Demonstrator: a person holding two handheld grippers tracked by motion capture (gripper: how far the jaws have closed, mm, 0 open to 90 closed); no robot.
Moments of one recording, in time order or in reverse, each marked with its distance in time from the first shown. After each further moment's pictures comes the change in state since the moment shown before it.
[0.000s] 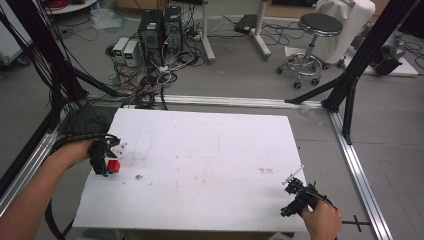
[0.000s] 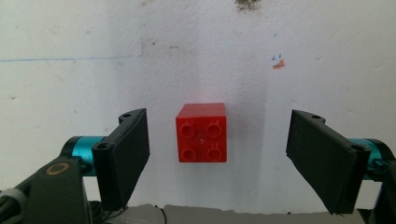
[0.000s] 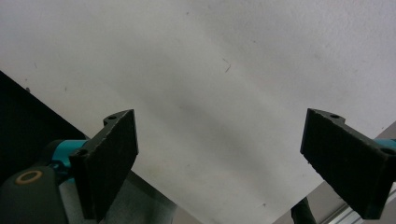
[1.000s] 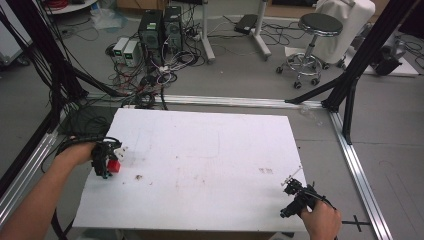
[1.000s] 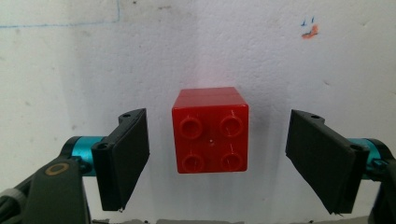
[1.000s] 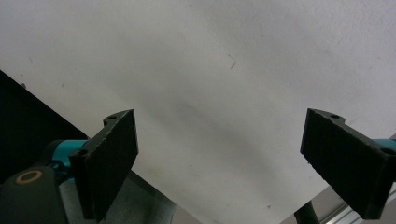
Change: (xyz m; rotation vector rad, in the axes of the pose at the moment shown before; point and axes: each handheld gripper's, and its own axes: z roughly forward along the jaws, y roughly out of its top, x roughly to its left) left arm 0.011 -0.015 0.036 0.048 -0.066 -0.005; right arm 0.000 0.001 0.006 0.019 0.008 -0.009
